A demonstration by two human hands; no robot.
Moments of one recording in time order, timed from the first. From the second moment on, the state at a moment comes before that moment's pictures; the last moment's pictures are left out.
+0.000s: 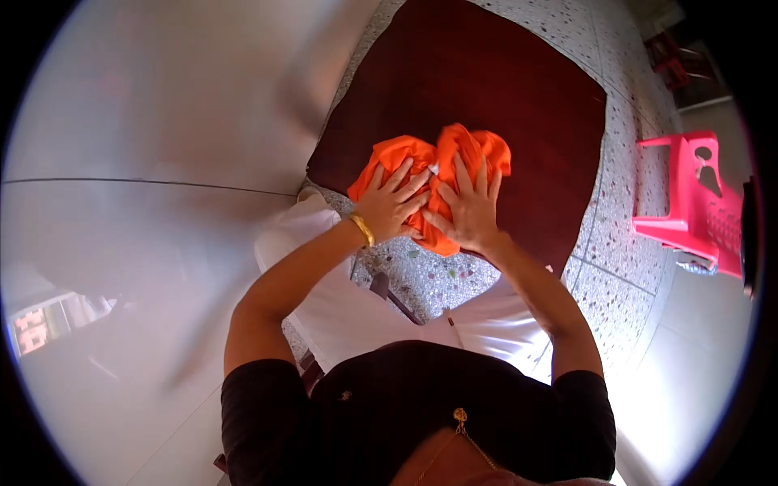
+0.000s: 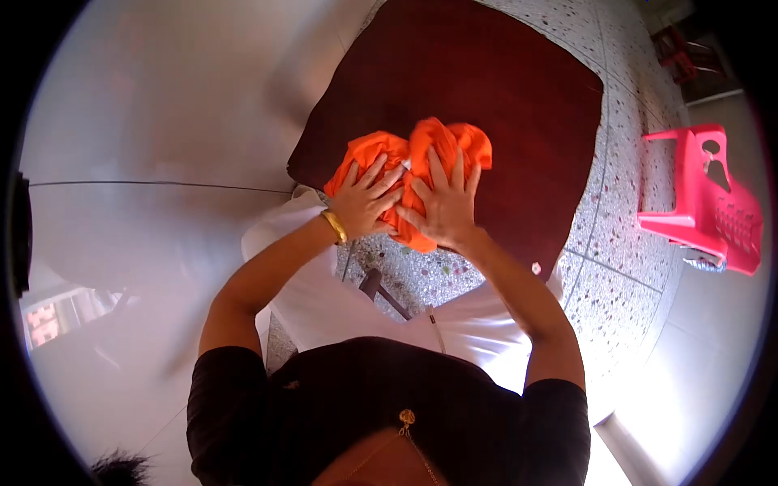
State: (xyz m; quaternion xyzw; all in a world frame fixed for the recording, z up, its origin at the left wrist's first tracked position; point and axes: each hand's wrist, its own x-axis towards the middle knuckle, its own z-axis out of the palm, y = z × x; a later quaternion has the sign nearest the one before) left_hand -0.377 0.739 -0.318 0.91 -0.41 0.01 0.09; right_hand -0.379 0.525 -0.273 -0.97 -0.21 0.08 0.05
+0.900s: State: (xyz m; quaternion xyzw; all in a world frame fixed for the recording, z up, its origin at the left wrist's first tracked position) left_hand -0.424 0.623 -0.328 0.95 -0.17 0.13 0.23; right_hand -0.405 0.461 -0.290 -0.96 -0.27 -0.07 0.09
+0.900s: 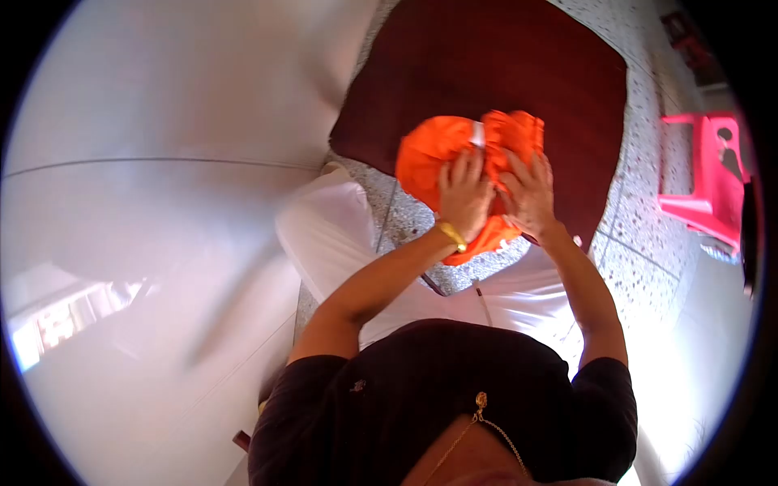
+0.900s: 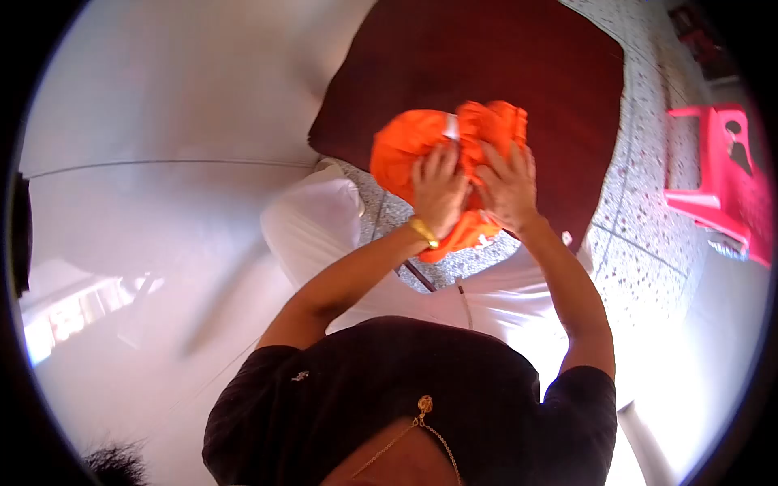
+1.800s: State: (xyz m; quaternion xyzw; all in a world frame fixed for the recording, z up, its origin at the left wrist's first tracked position) left_hand -0.419 0.595 -0.298 0.82 -0.49 -0.03 0.30; right_hand -0.478 0.387 -0.269 -0.99 -0.12 0.03 0.07
